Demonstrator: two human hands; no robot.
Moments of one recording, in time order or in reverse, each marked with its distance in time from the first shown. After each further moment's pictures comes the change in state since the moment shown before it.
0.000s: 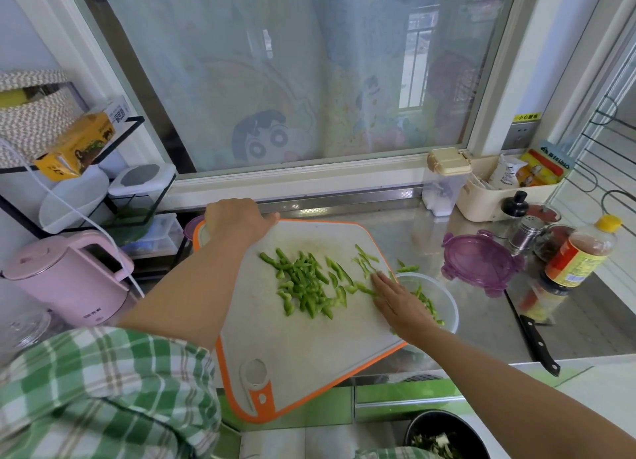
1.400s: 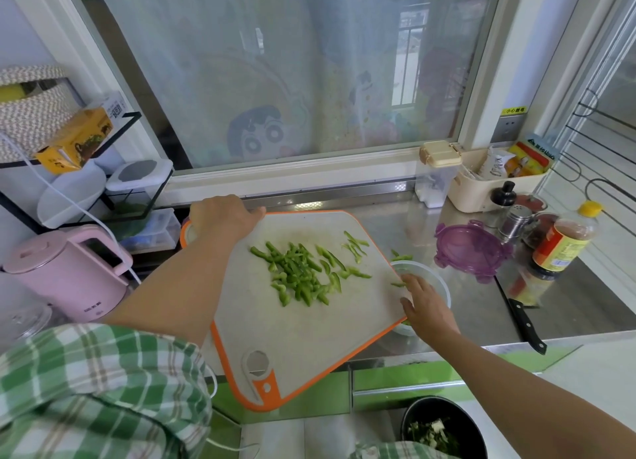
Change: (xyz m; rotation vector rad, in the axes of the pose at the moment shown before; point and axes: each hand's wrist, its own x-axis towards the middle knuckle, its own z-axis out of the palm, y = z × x) left_hand -0.022 -0.017 0.001 -0.072 0.003 -0.050; right_hand -0.042 0.016 -0.004 -0.020 0.169 0.177
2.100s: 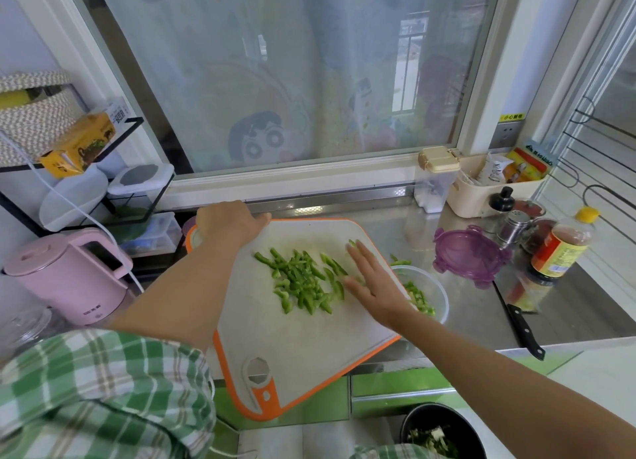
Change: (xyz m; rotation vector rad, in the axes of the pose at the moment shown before) left_hand -0.008 0.010 -0.003 -0.040 0.003 0.001; right_hand 0.012 -0.080 -0.021 0.332 -0.014 -0.363
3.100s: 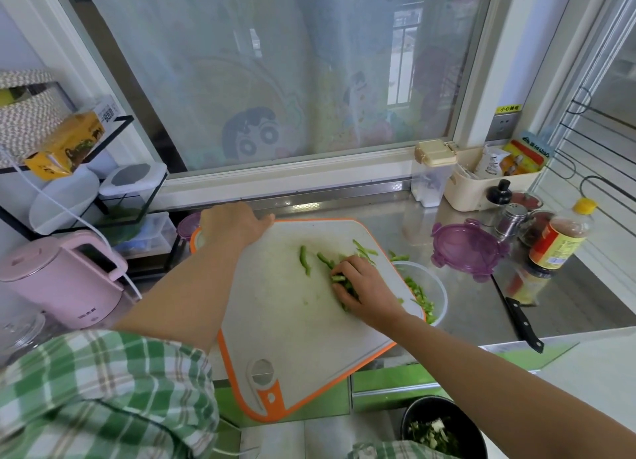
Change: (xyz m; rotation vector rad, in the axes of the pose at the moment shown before) left_hand 0.008 0.008 0.011 0.013 -0.036 0.042; right_hand 0.007 0.000 0.021 -0.153 0.188 -0.283
